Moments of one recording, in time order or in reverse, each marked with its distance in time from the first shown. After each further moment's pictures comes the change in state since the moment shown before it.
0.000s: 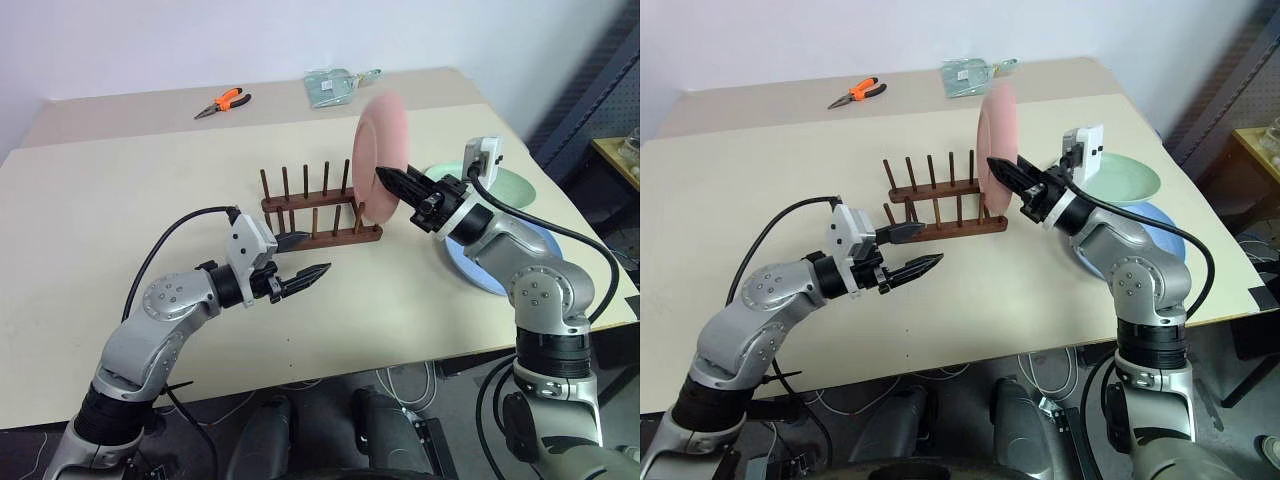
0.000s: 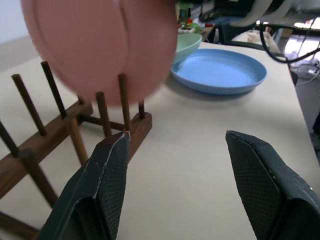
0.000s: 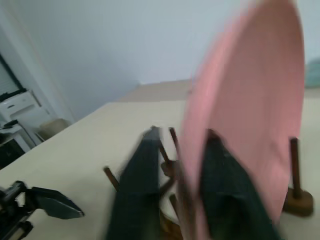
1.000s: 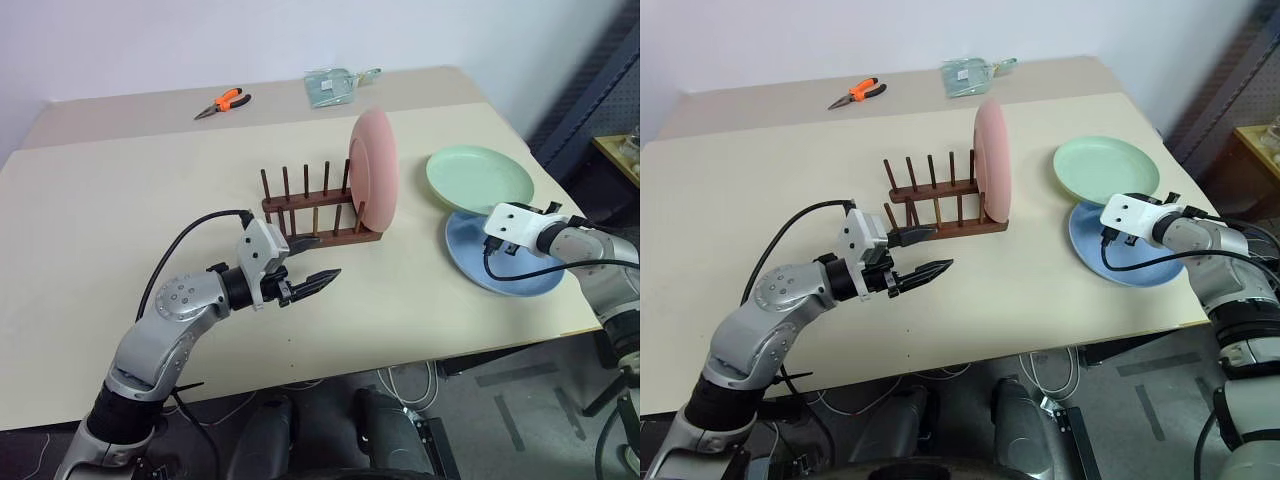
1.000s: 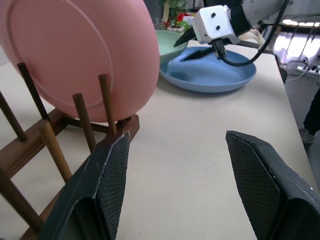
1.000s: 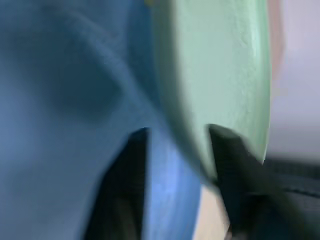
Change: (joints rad) left arm 0.000 -0.031 -0.028 0.014 0.045 -0.008 -0.026; right arm -0.047 -0.547 0.379 0.744 -1.119 -0.881 -0.045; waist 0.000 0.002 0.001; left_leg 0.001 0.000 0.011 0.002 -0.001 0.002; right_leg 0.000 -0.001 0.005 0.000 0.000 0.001
